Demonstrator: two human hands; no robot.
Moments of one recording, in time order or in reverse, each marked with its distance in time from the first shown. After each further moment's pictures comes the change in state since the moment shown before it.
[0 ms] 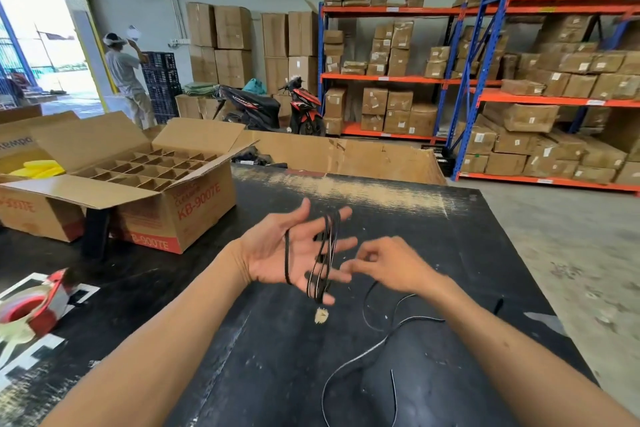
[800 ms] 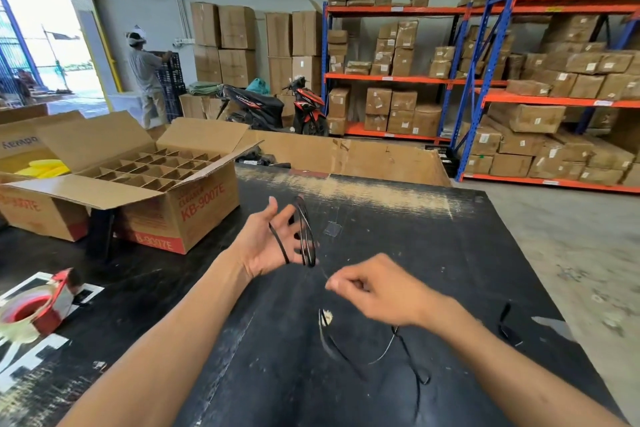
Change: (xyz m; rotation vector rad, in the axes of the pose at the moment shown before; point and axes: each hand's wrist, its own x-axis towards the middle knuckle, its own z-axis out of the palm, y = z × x) left_hand -0.008 -0.003 -0.051 -0.137 0.530 0.354; right_hand -0.030 -0.039 0.010 0.050 -0.036 -0.368
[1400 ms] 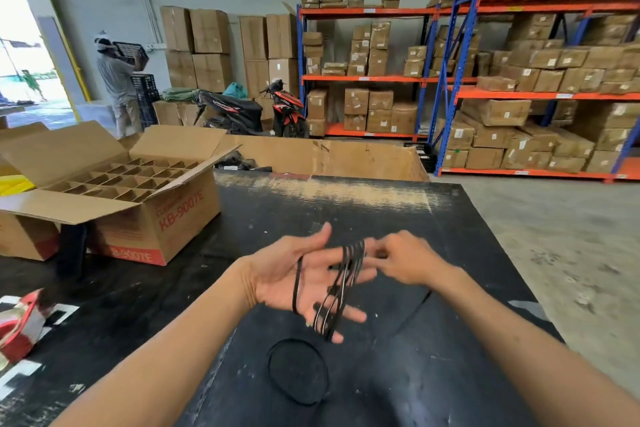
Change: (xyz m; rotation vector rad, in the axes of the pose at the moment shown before) left_hand -0.016 -0.027 0.075 0.203 -0.651 -0.520; right_hand -0.006 0.063 -0.039 -0.267 0.007 0.383
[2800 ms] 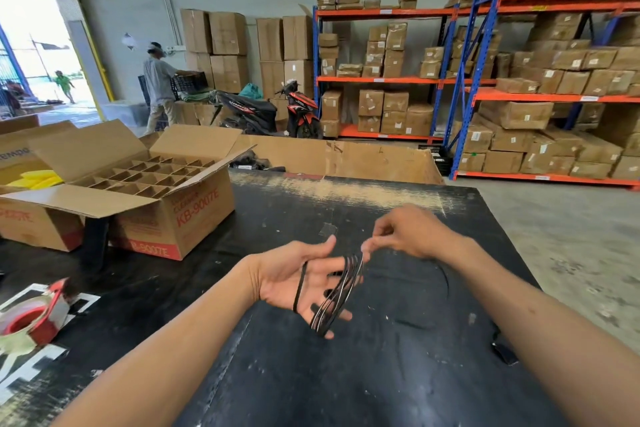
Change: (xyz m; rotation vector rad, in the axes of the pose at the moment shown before) left_hand -0.010 -0.005 -0.019 0.002 0.149 -0.100; right_hand 0.026 -0.014 -0.042 -0.007 -0.051 -0.080
